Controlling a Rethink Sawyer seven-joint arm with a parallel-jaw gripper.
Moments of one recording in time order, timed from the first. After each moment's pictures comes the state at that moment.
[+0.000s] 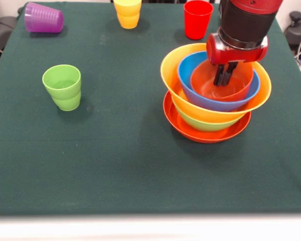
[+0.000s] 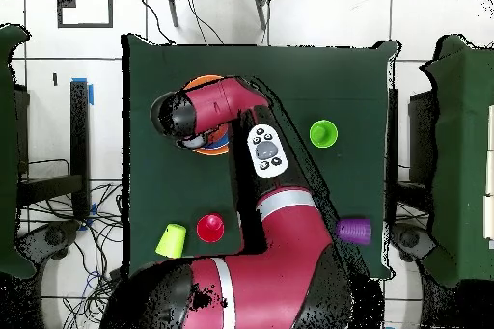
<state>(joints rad) -0.21 -0.43 0.37 1.28 -0.53 0.83 1.90</state>
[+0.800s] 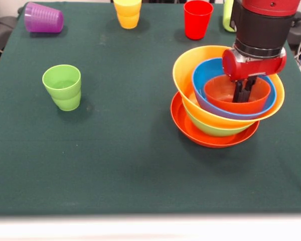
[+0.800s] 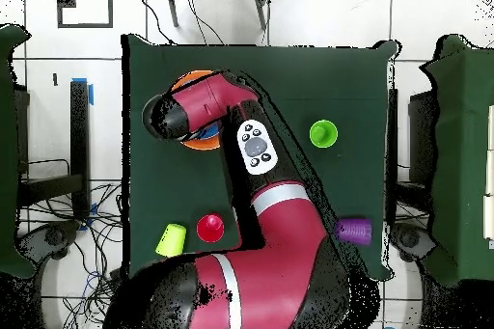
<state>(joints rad) -0.22 -0.43 0.44 1.26 -0.65 0.69 1.90</state>
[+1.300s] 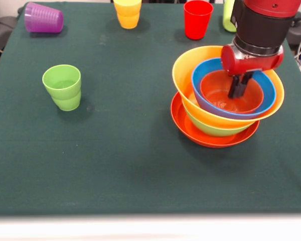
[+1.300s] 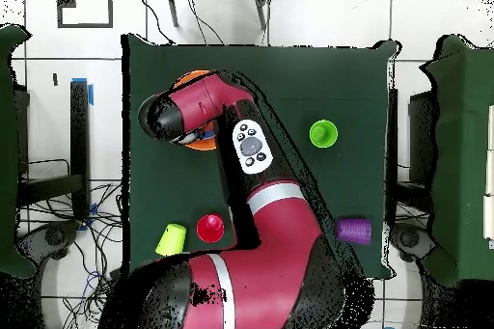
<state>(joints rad) -0.20 -0.42 0.43 1.25 -0.65 0.82 1.90</state>
